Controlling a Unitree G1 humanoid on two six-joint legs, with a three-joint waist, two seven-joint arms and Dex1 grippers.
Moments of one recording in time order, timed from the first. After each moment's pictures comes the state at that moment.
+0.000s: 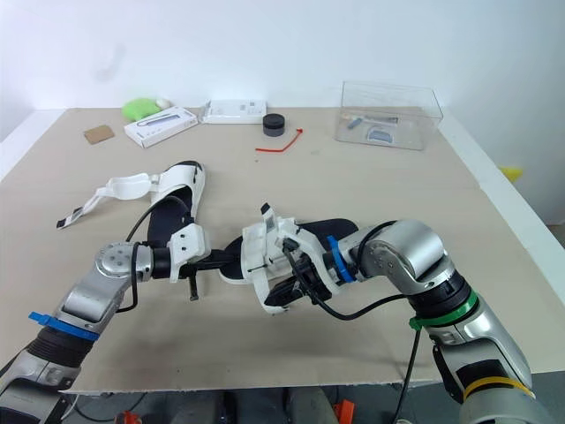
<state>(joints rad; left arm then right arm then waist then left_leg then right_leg) -0.40 0.57 -0.23 0.01 -0.15 0.15 -1.01 -0.75 -0.68 0.38 -0.25 0.75 1.41 0.96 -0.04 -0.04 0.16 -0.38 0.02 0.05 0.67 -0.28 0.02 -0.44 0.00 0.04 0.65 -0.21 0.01</state>
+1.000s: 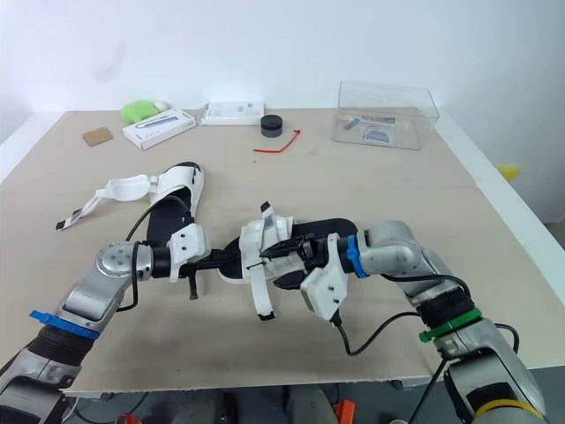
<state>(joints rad) -0.40 0.57 -0.23 0.03 -0.14 0.14 -1.01 -0.65 -0.69 0.38 0.28 -0.23 -1.14 0.98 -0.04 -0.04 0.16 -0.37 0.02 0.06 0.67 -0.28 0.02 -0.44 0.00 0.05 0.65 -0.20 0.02</state>
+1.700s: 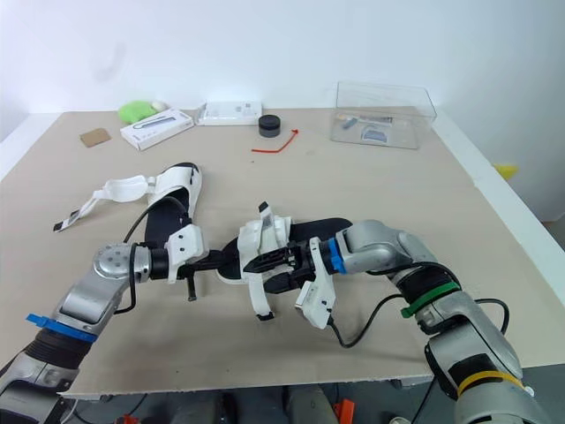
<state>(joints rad) -0.38 0.58 -0.22 0.00 -0.14 0.16 -1.01 -0.79 -0.66 0.55 0.37 -0.26 -1.21 0.81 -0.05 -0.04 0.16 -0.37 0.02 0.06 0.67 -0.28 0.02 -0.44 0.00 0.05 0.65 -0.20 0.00</state>
